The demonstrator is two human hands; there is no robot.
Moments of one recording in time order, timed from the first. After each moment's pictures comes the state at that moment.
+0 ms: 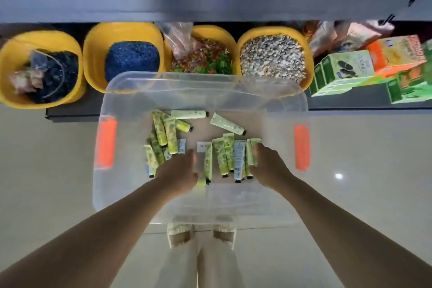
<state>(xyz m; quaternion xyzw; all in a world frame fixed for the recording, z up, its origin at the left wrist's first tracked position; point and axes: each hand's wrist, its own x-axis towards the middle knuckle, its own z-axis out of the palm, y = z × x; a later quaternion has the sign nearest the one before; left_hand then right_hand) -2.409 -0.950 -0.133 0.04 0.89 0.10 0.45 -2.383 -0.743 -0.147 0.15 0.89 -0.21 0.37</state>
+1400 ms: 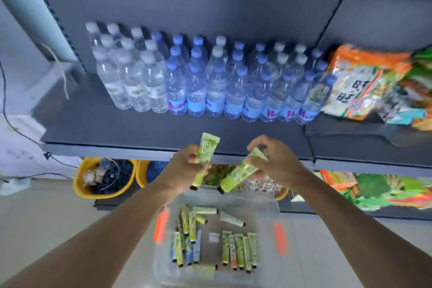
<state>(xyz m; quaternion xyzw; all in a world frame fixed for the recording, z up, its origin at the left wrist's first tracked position) -2.495 -0.999 0.193 -0.03 0.75 0.63 0.21 -2.486 -0.787 0.225 0.03 0.87 -0.46 0.14</state>
